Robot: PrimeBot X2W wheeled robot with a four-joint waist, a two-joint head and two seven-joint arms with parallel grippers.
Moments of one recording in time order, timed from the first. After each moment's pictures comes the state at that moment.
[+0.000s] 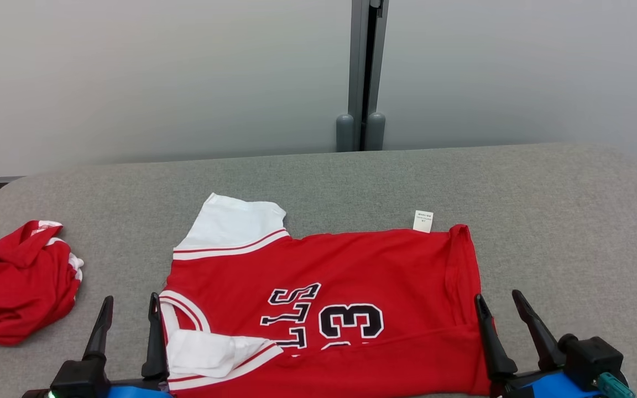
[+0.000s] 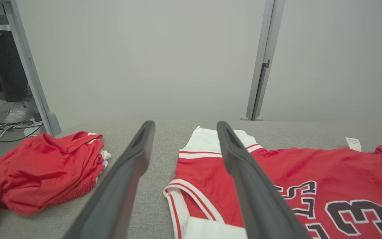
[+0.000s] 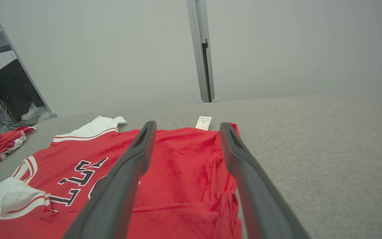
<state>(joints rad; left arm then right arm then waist) 0.06 0.05 0.05 0.19 -0.08 -0.11 -0.26 0.01 -0.07 0.09 0.23 0.24 0.13 -0.26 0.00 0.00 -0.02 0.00</state>
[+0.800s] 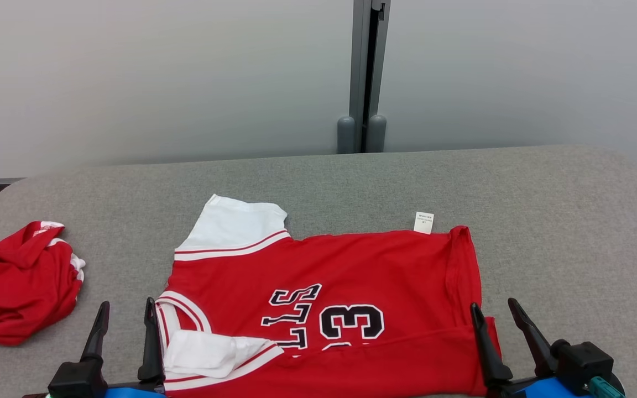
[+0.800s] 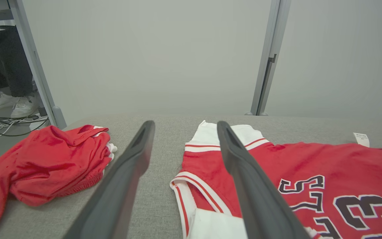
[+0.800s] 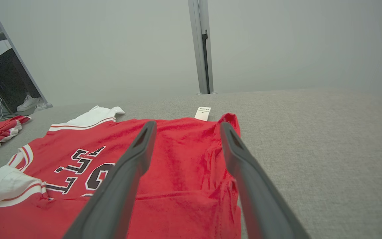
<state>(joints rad) 0.06 0.05 0.07 0.24 -0.07 -0.11 -0.26 0.02 -0.05 0.08 0.27 0.19 0.13 -0.26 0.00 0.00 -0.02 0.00</state>
